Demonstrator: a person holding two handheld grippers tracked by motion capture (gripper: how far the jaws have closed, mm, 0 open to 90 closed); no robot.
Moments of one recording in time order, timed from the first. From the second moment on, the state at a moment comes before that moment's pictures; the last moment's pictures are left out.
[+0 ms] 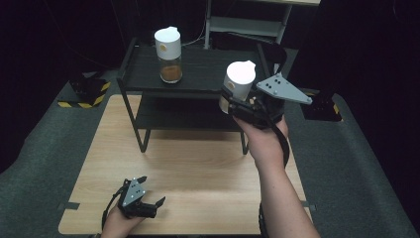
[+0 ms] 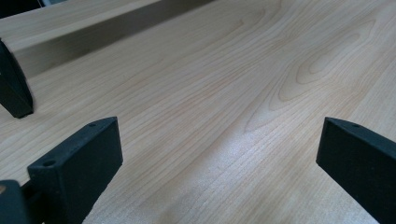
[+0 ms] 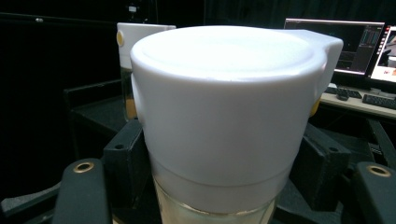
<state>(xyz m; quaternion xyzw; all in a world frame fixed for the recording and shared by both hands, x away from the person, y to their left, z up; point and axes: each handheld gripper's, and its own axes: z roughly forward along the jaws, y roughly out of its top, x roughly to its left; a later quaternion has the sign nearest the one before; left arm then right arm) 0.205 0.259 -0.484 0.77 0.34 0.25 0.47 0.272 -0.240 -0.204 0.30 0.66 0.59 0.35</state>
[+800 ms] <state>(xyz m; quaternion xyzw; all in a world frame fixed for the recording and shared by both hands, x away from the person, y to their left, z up) 0.207 0.262 -0.484 0.78 0.34 0.25 0.47 0.327 -0.198 -0.180 0.32 0.67 0.57 0.35</state>
